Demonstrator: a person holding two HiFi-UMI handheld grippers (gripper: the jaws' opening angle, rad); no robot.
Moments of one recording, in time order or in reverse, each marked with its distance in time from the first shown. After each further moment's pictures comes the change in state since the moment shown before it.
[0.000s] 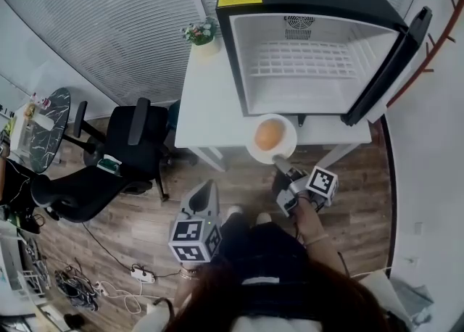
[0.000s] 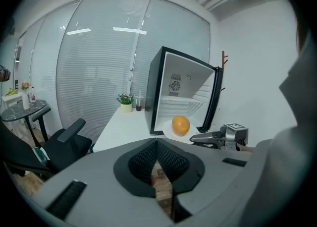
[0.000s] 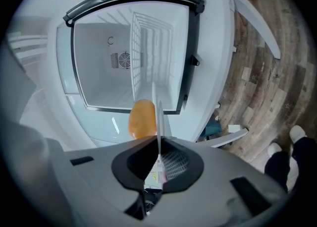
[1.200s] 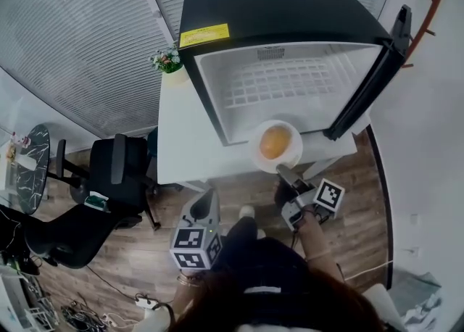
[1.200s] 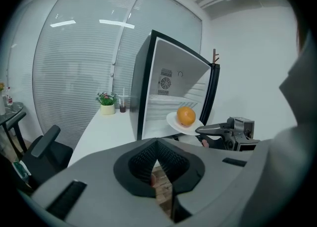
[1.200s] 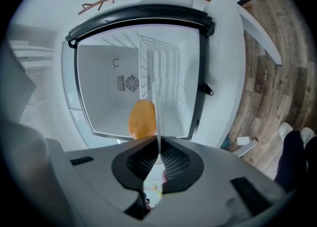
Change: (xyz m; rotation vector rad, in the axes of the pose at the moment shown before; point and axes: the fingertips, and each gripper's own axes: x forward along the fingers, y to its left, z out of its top) left arm 0.085 -0.024 0.034 0.061 0.036 -0.172; right arm -0.011 0.035 0.074 0.031 -0.182 0.045
